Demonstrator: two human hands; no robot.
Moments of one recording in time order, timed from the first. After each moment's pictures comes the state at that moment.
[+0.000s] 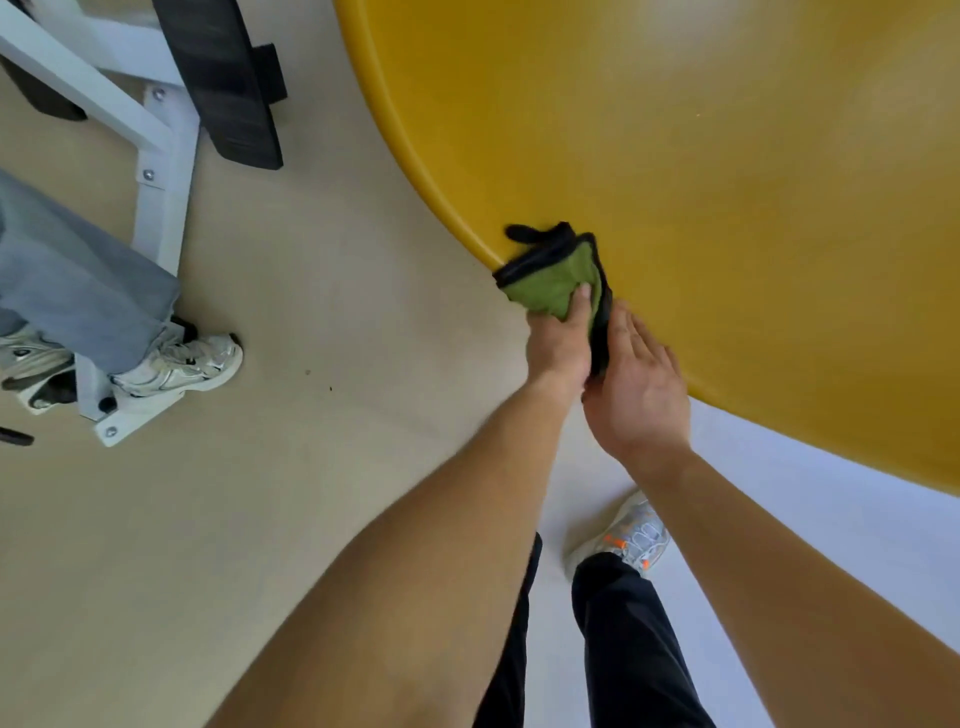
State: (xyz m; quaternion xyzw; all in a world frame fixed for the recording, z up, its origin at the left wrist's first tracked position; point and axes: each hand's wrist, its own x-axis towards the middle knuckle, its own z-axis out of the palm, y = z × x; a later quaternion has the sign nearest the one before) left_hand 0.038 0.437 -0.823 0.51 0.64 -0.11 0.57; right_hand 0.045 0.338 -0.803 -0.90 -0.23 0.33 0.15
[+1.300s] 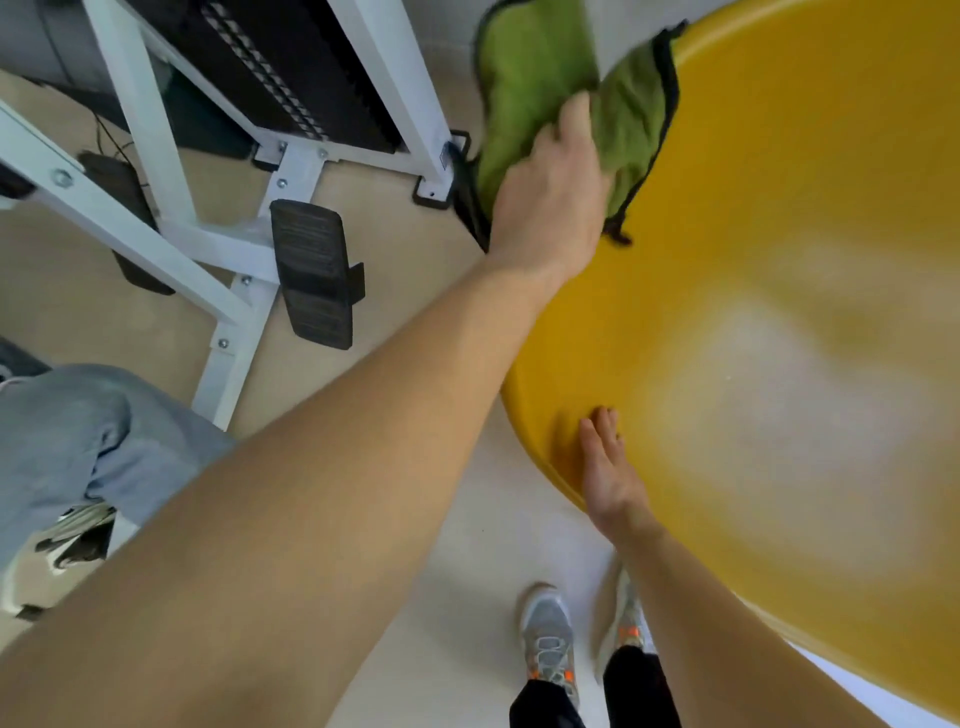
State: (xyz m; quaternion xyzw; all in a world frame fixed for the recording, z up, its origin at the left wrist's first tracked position) left_hand 0.240 0.720 -0.622 0.94 0.26 0.06 0.23; right_hand 0.115 0.517 -0.775 -0.83 -0.08 0.46 0.30
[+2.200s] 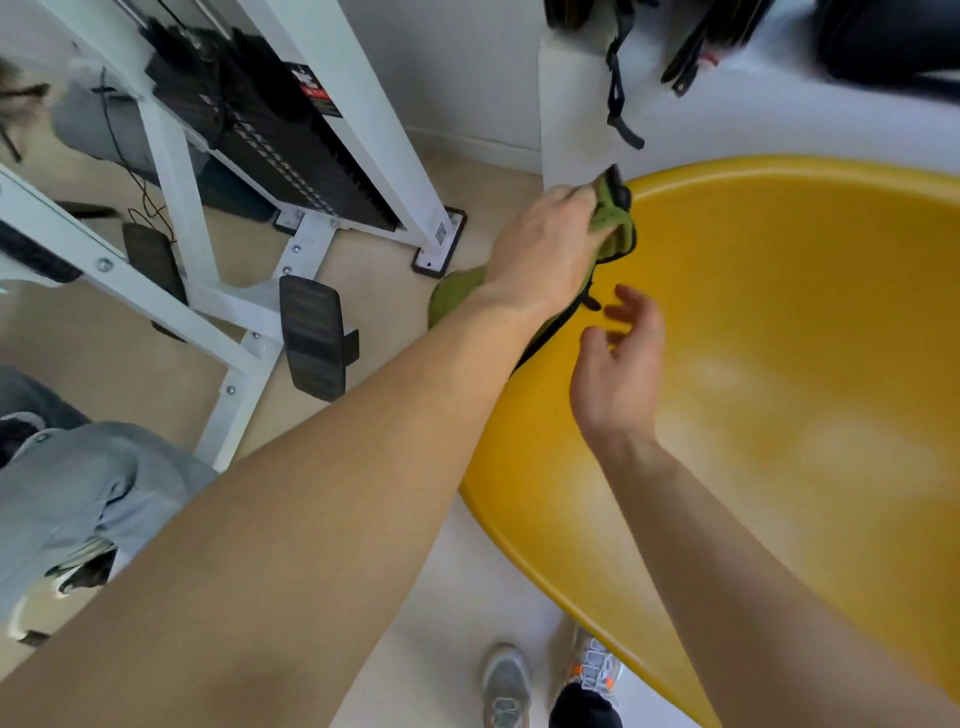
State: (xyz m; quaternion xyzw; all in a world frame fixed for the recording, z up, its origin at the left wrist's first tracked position) left_hand 0.343 0.718 -0.583 0.95 0.21 0.03 0.22; right_hand 0.304 0.591 -0.613 -0.79 -0.01 0.18 0.58
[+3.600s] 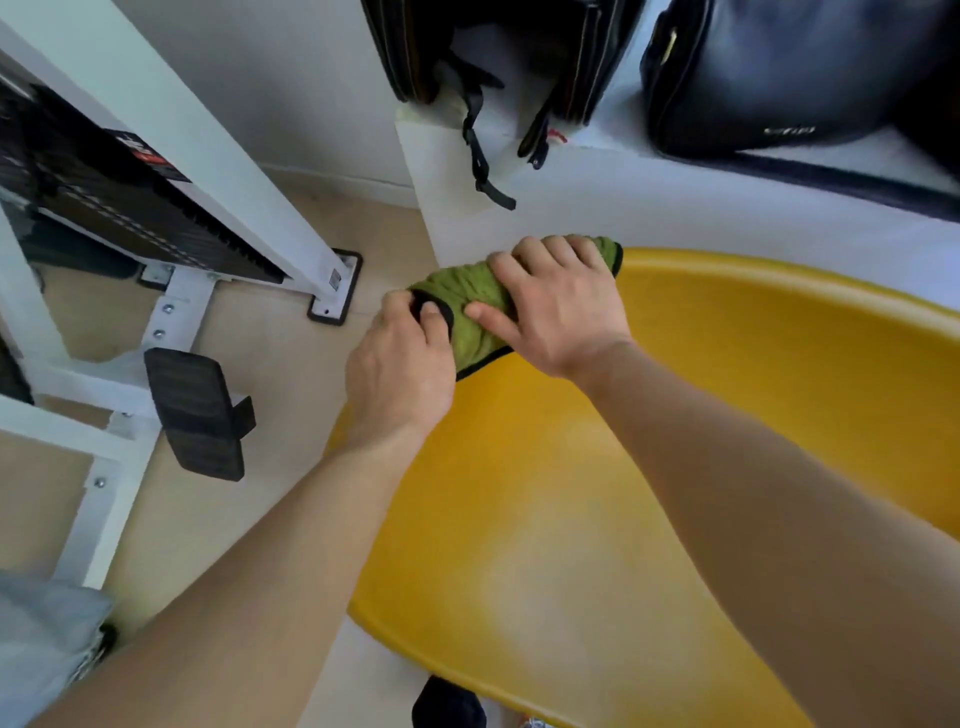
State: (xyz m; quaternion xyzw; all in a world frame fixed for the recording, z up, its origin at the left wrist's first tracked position) left_hand 0.338 0.709 -0.595 0.86 0.43 0.01 0.26; right_hand 0.469 0.596 -0.617 -0.88 -0.48 -0.01 0.03
